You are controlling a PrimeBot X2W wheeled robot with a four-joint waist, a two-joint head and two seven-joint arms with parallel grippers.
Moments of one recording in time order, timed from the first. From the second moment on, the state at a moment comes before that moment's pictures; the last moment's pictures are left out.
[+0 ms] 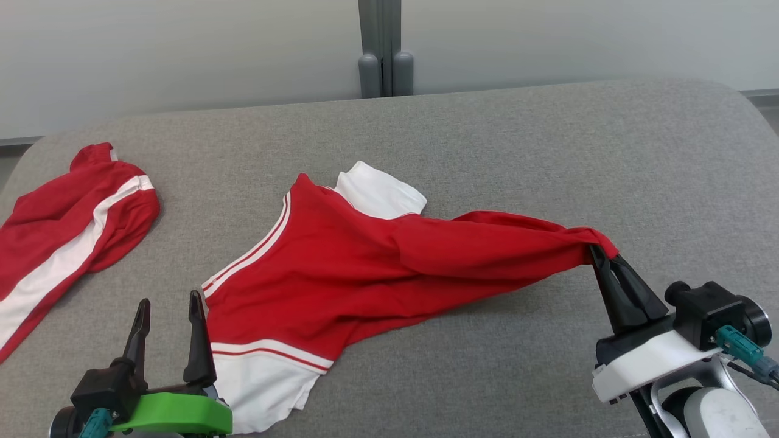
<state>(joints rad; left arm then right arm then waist) 0.01 0.05 0.03 0.16 -0.24 -0.06 -0.26 -0.01 -0.18 0.11 -0.10 0.17 0.13 -0.07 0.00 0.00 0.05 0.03</state>
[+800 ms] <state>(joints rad) -0.02 0.05 0.01 0.16 -0.26 -0.05 -0.26 -0.09 -0.16 0.05 -0.42 0.12 0.13 0.10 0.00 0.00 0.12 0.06</state>
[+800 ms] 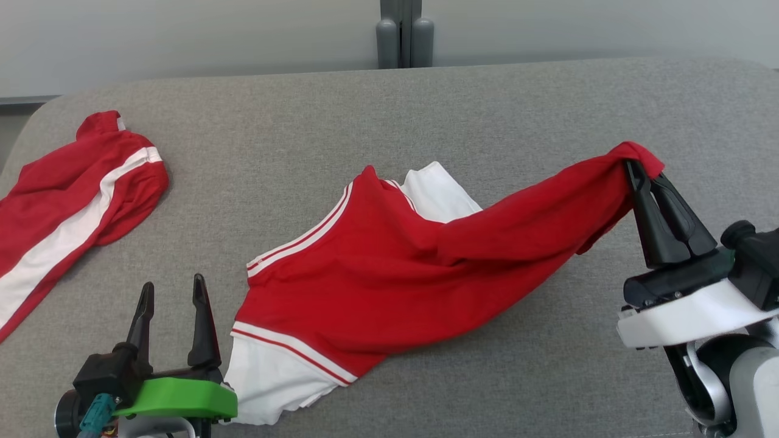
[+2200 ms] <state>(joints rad) -0.22 0.05 -0.23 0.20 -0.36 -0.01 -0.26 -1.11 -0.16 0.25 1.03 0.06 0.13 -0.25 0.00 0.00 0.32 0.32</state>
